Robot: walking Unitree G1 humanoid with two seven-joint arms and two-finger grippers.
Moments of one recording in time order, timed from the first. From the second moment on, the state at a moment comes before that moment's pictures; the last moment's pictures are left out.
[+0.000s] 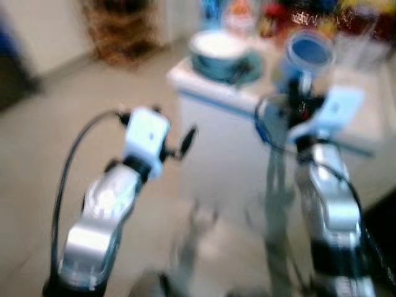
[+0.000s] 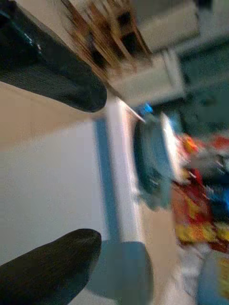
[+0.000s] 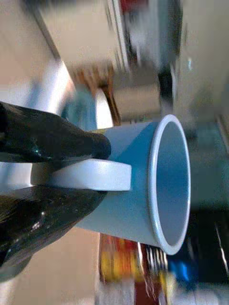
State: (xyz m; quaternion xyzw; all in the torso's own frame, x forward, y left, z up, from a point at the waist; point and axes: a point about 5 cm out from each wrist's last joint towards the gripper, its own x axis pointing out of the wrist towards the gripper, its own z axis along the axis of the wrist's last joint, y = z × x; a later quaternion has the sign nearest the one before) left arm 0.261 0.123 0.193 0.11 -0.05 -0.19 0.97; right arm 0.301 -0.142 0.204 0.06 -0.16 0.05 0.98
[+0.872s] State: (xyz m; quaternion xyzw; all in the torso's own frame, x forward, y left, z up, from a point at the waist) left arm 0.271 0.129 0.193 0.14 -0.05 -0.16 0.98; right arm 0.291 -0.145 0.170 0.04 -0.04 0.08 1.00
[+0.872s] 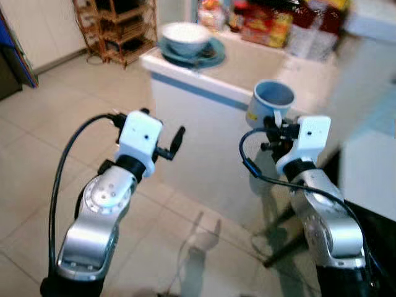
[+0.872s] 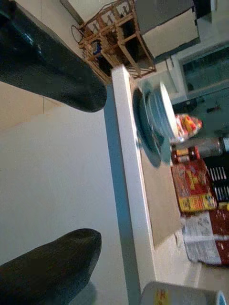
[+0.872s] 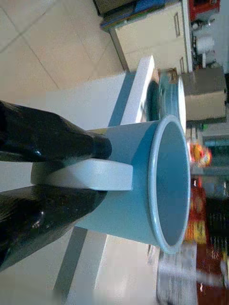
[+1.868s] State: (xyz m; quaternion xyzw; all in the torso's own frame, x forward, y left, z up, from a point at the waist) left arm 0.278 0.118 0.197 0.11 -0.06 -0.15 0.98; right arm 0.302 -0.174 0.162 0.03 -0.01 0.00 1.00
